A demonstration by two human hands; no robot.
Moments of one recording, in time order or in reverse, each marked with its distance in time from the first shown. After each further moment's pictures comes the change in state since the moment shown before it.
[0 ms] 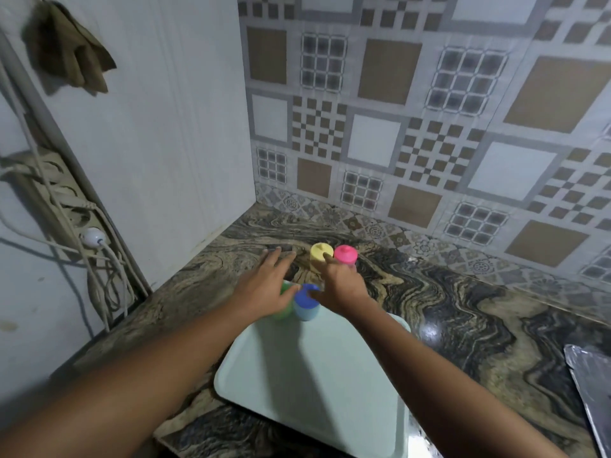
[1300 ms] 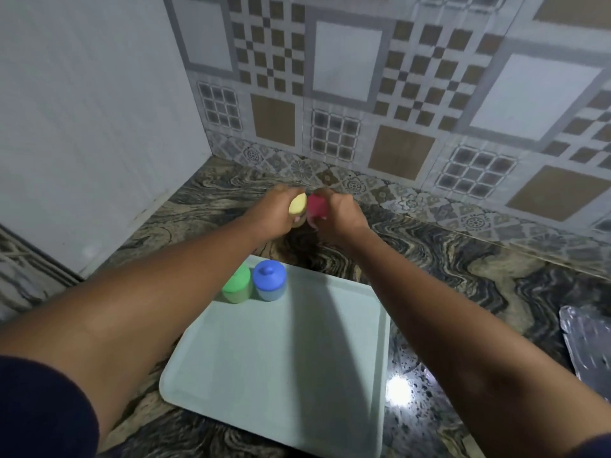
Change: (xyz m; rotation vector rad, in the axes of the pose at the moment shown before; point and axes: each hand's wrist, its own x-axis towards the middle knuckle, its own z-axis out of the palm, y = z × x) left_hand 0.164 0.049 0.043 -0.267 -0.077 0.048; right_hand 0.091 0.106 0.005 0.261 0.106 0.161
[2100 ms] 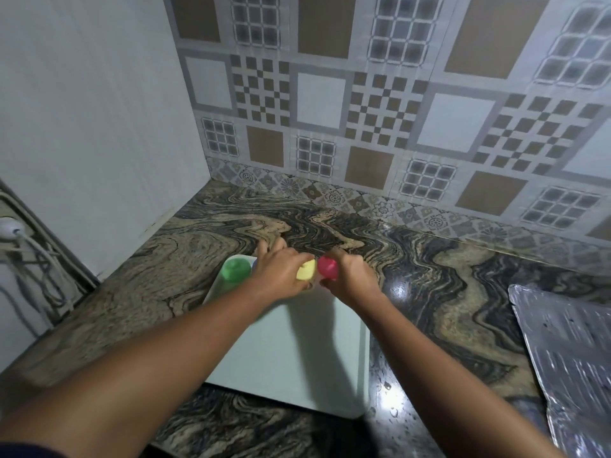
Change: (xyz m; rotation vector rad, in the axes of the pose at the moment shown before) left_hand -0.139 0.056 0.026 0.430 -0.018 0.153; right_hand -0.165 0.002 -0.013 -0.073 -0.008 0.120
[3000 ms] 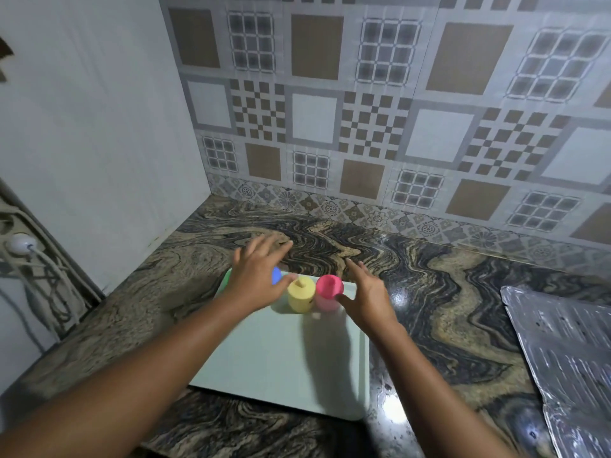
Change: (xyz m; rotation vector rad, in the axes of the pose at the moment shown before) left_hand -0.039 -0.025 -0.024 -0.192 0.263 -0.051; right_hand -0.040 0.031 0.008 0.158 0.133 0.047
